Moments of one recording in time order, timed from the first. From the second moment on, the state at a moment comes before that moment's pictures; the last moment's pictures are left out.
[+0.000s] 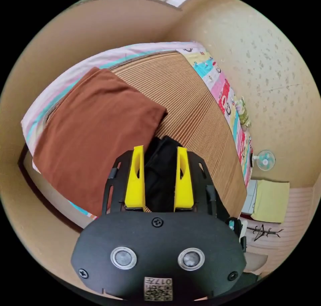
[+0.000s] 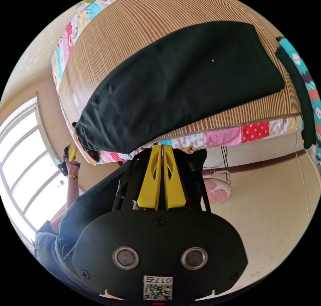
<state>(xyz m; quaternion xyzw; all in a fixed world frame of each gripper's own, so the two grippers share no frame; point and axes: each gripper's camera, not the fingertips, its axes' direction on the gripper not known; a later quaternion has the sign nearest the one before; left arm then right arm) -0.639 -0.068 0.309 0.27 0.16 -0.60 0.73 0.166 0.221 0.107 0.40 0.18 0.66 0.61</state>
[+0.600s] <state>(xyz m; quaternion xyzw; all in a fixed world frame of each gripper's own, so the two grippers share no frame) -0.624 -0.042 0.447 0.29 0.42 -0.55 0.67 0.129 0.286 0.146 0.45 0.17 0.67 0.56</state>
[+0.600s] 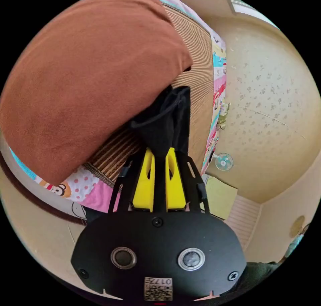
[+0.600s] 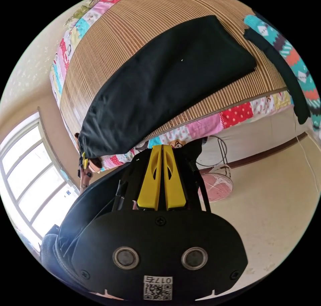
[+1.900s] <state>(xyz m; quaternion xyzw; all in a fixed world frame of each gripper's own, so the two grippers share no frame) -0.396 -0.359 0.609 -0.08 0.43 -0.28 0.85 0.302 0.290 0.037 0.23 0.32 0.57 0.73</state>
